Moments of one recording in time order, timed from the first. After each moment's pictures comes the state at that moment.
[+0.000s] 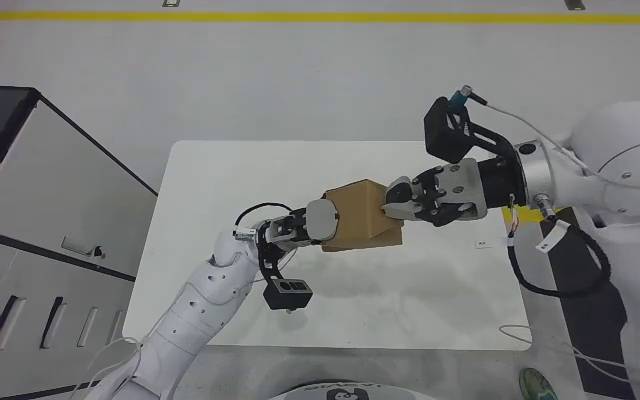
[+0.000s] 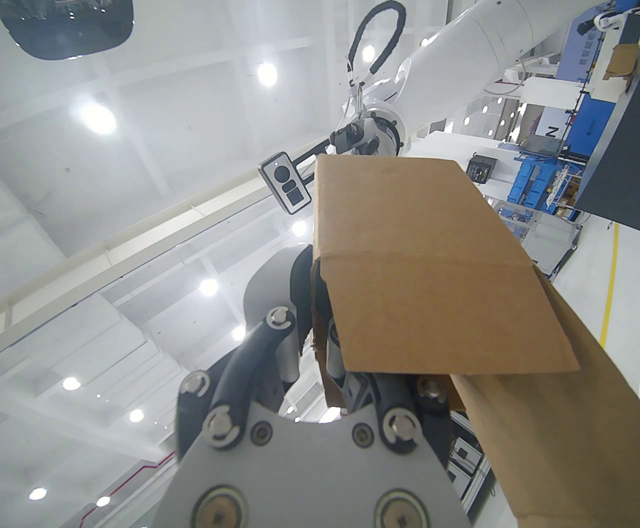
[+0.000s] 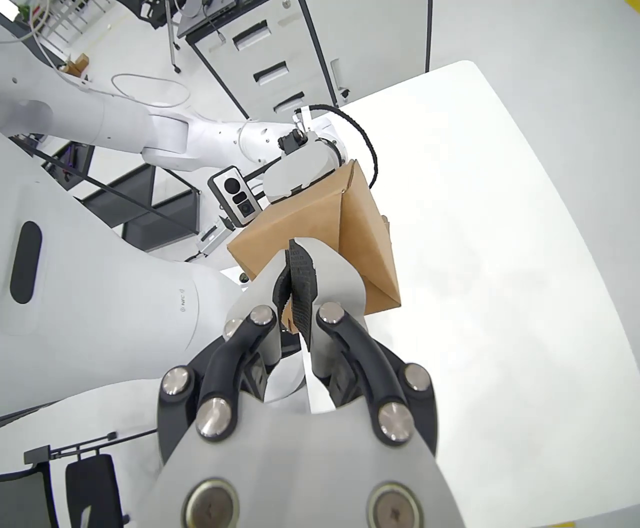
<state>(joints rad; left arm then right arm) 1.23 -1.25 -1.00 -1.49 2.04 0.55 1.27 -0.82 -0.81 1.26 -2.08 0.20 -0.25 1.41</state>
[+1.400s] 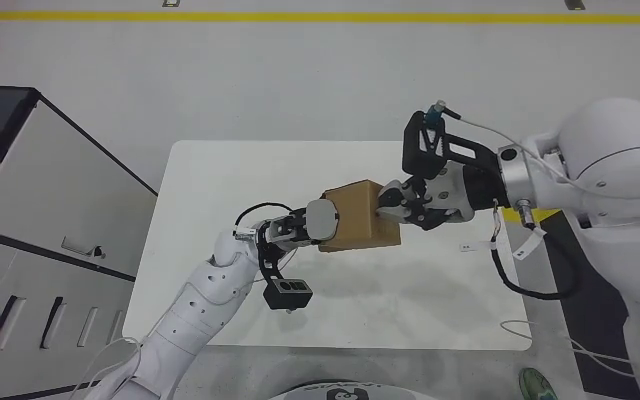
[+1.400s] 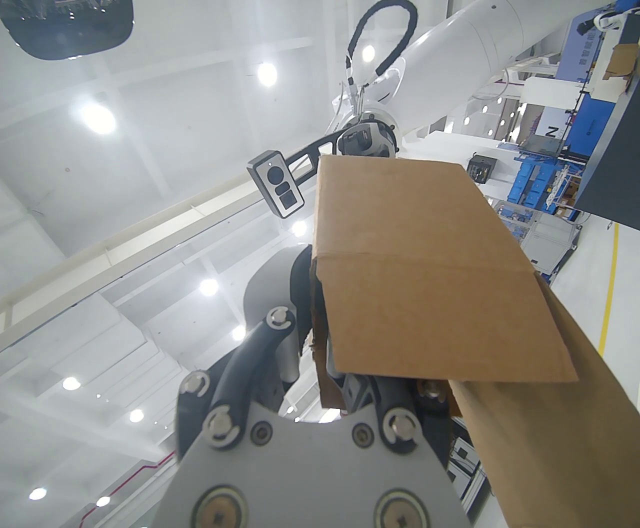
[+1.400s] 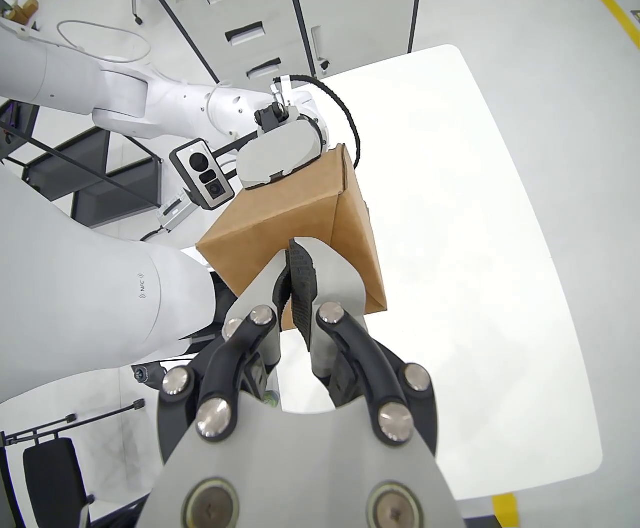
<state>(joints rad) 1.23 -1.25 -1.00 -1.49 2.04 0.55 1.27 -0.75 -0.80 1.16 -2.09 0.11 -0.28 1.42</state>
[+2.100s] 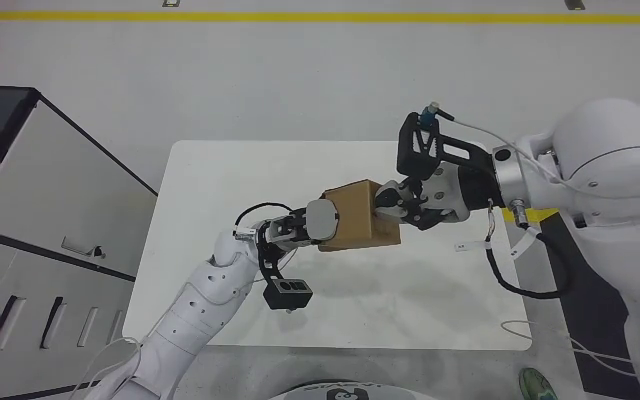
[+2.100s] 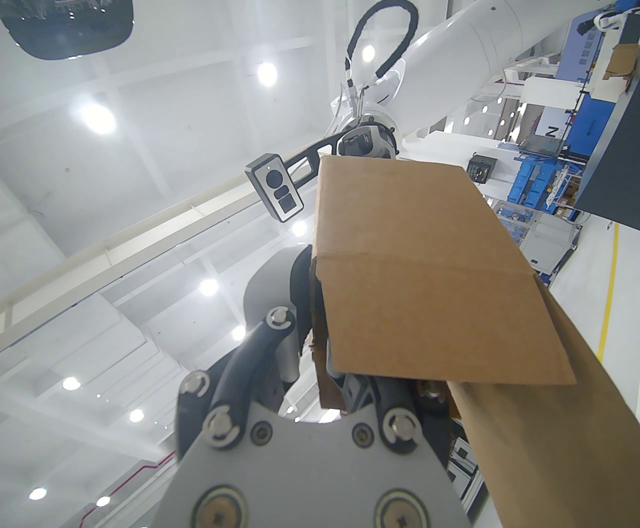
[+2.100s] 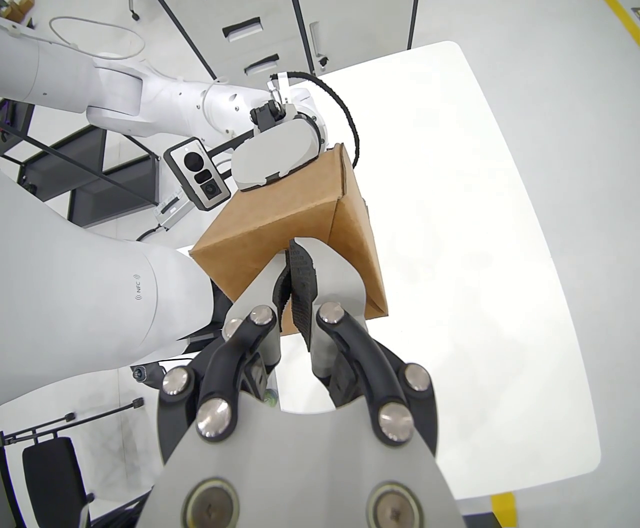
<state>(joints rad) 1.23 -1.25 -1.00 -1.49 2.04 0.55 1.27 -0.74 -0.80 1.13 -2.09 0.09 -0.28 1.40</state>
